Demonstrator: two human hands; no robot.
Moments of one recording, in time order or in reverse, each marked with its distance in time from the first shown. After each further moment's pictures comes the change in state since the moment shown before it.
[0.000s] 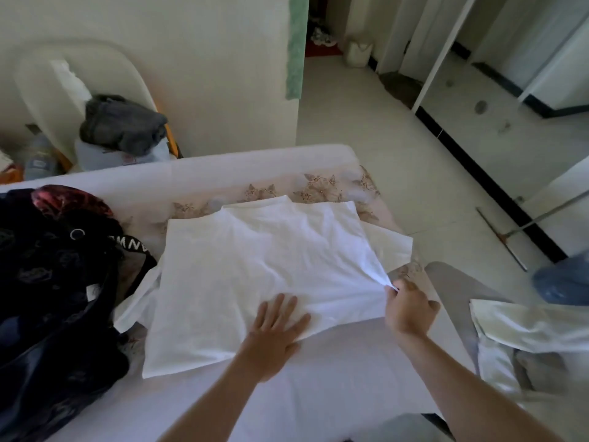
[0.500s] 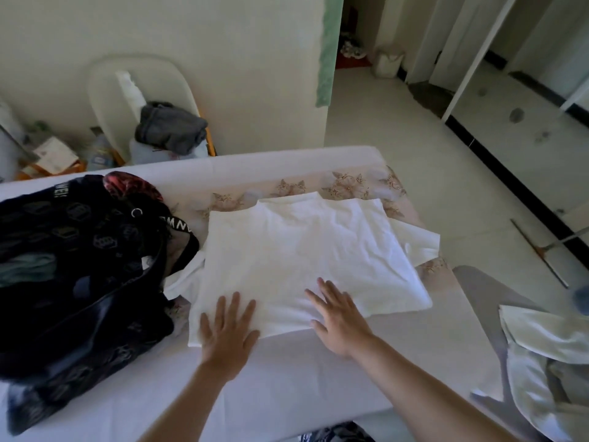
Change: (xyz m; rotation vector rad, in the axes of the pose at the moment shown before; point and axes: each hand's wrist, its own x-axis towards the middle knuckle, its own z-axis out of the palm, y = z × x) left_hand -0.119 -0.054 0.002 -0.042 0.026 -0.572; right_hand -0.111 -0.071 0.036 0.032 -0.451 -0.931
